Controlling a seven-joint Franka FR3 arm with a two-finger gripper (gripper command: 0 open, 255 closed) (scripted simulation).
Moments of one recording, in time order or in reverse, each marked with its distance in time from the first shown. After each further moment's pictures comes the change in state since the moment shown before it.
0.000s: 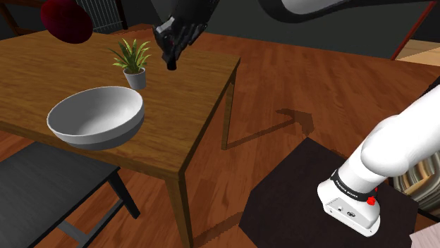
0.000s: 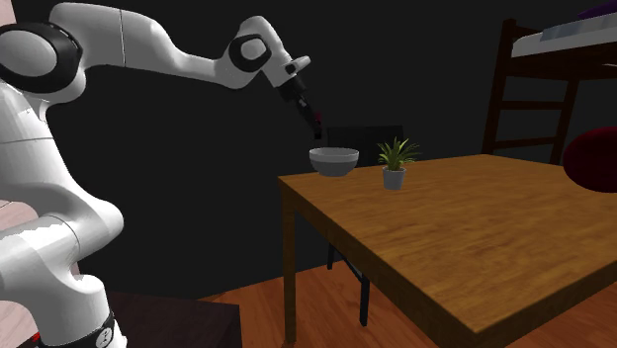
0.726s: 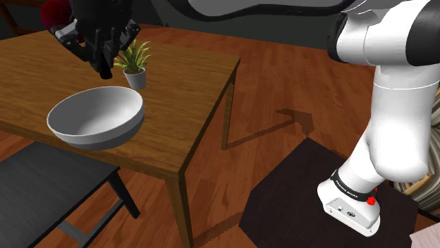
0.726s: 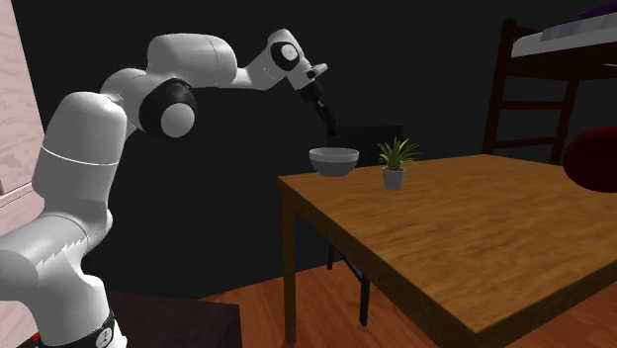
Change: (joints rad) arm 0.350 0.643 0.119 0.625 -0.628 -0.313 0.333
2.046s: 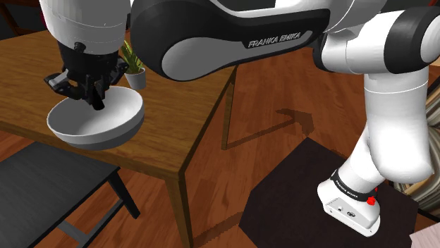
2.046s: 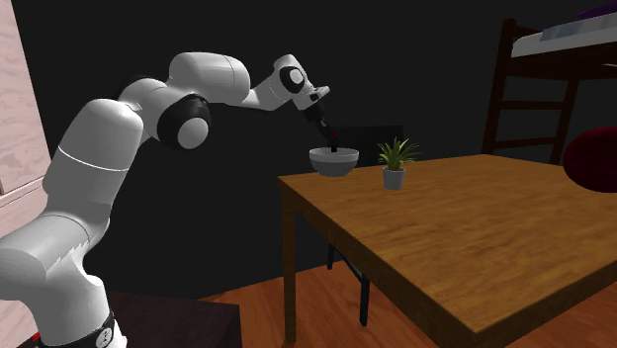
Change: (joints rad) arm 0.071 0.098 -0.040 -0.029 -0.088 0.077 0.091
